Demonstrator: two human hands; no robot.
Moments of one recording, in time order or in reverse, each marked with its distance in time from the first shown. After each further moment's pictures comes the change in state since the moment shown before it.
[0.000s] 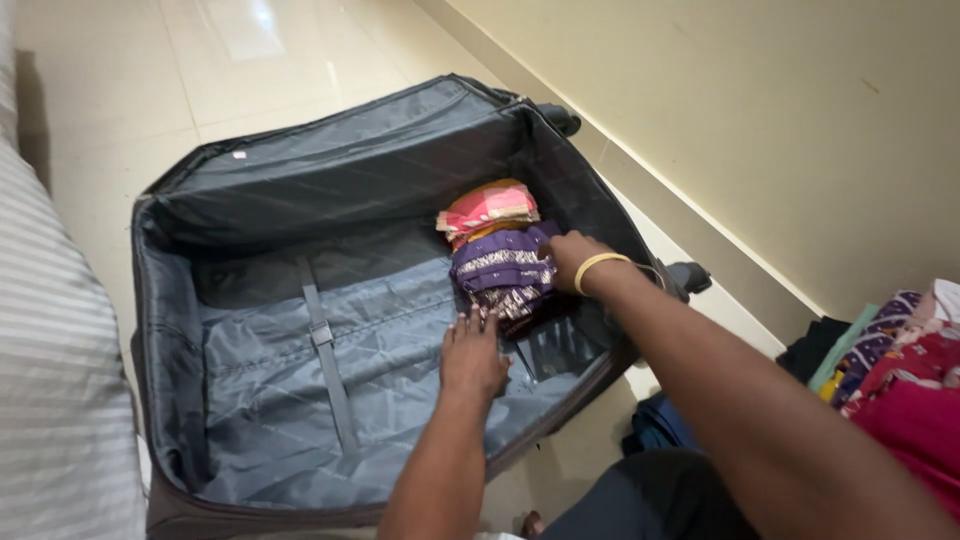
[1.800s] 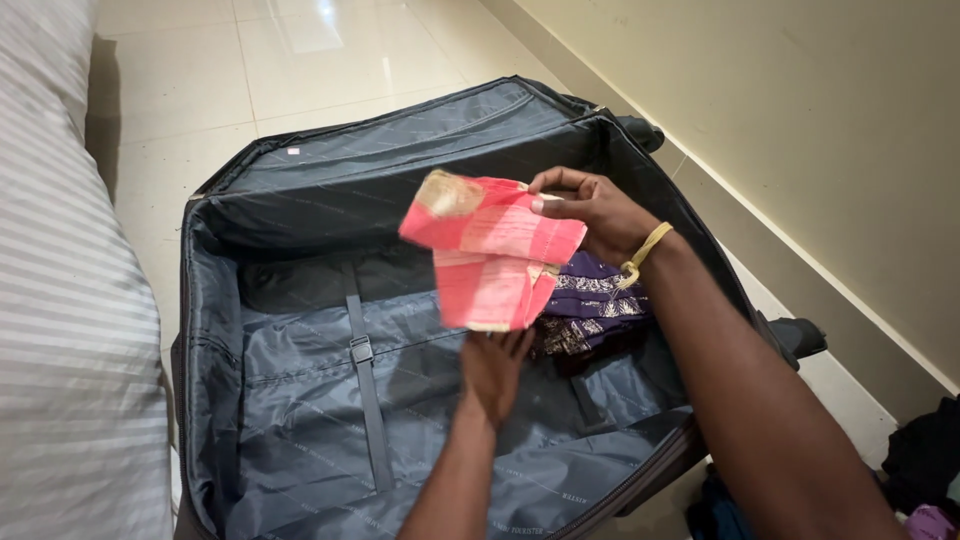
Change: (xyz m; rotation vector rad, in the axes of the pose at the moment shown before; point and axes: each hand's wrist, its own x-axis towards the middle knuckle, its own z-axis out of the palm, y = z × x) left_hand 0.049 -0.052 0.036 -2.121 0.345 -0.295; right_hand 0.063 -0.050 -0.056 1.602 -0.192 -0.471
